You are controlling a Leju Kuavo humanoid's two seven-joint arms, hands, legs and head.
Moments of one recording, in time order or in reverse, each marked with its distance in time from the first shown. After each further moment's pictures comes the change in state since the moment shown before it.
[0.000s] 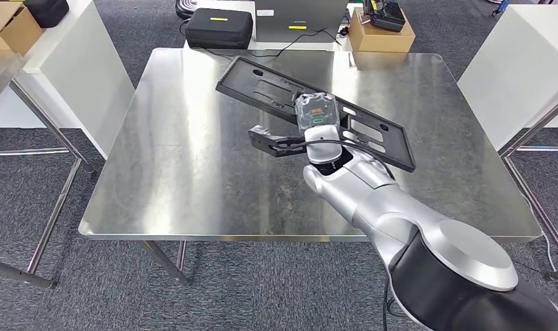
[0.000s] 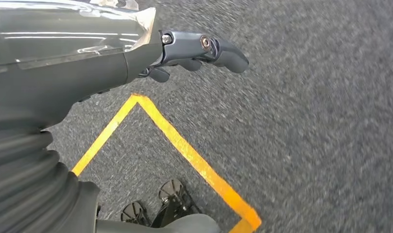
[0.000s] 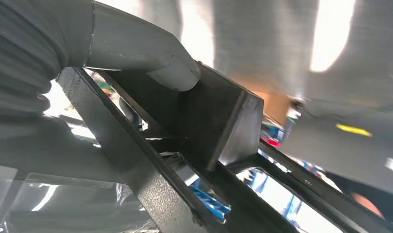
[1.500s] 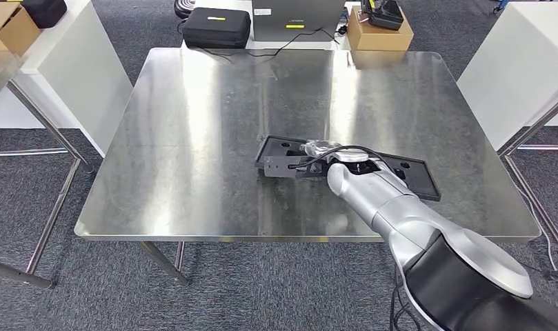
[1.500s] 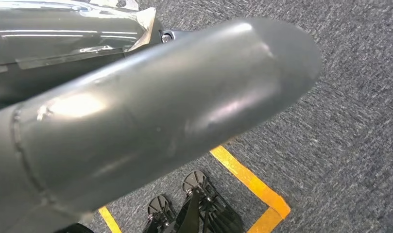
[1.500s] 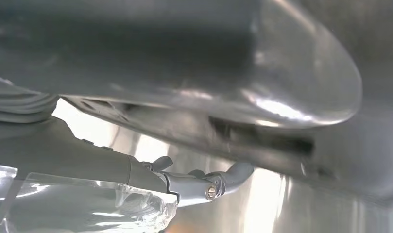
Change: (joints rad) left arm 0.010 0.027 -0.057 0.007 -0.026 -0.067 0.124; right arm 0.077 -0.075 -0.189 -0.007 -0.243 0.350 -0.314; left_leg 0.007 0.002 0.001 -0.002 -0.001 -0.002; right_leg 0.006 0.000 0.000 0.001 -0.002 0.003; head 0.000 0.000
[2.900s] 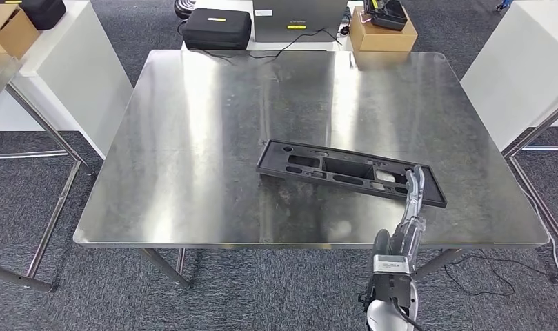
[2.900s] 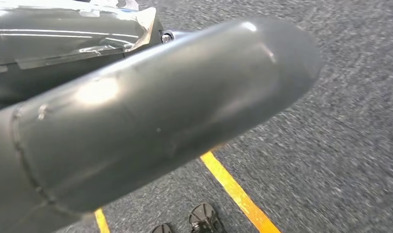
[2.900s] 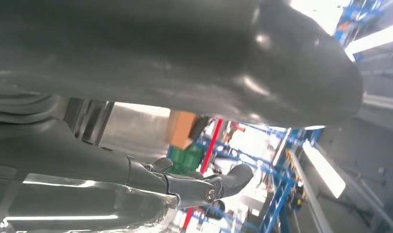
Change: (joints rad) left arm 0.003 -0.042 -0.020 0.006 0.017 0.222 0.053; right arm 1.179 0.143 -1.077 -1.280 0.087 -0.586 -0.829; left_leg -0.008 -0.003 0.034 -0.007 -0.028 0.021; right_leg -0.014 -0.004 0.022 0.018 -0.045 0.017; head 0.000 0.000
